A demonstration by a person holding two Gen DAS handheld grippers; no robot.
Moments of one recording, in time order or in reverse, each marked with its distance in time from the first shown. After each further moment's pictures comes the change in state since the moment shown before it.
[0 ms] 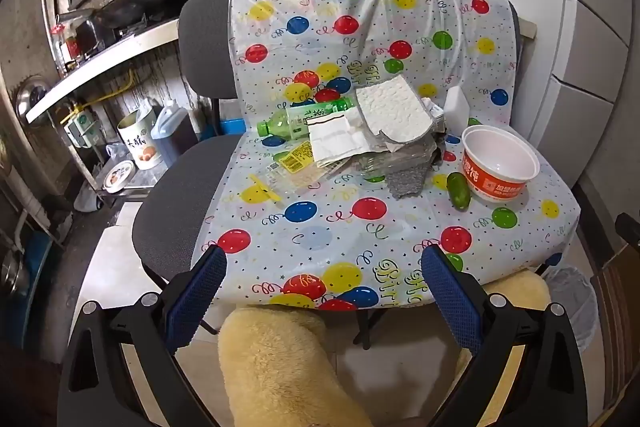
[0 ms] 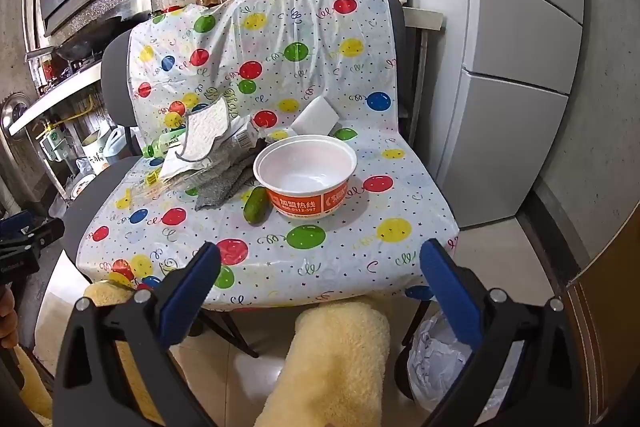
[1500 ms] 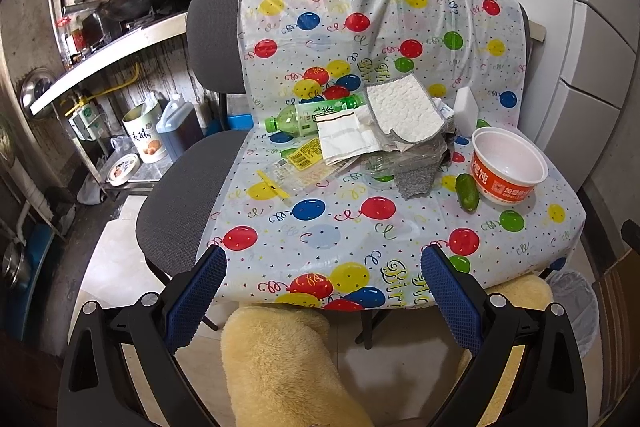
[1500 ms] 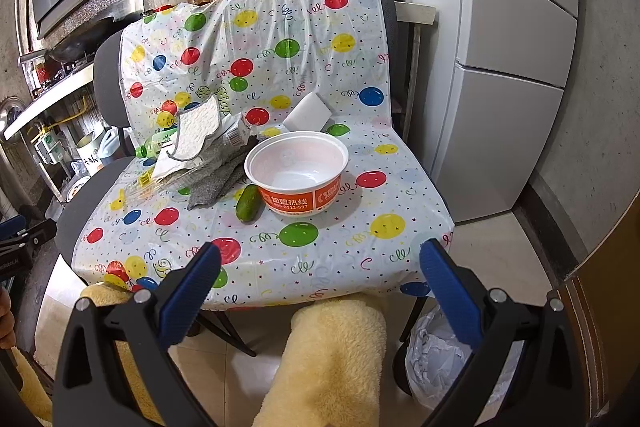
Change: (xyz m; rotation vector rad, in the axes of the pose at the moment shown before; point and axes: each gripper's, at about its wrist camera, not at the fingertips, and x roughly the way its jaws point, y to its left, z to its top) left arm 0.005 0.008 0.000 -0.019 0.005 0.015; right arm 0.004 -0.006 -0.002 0.014 0.004 -0.016
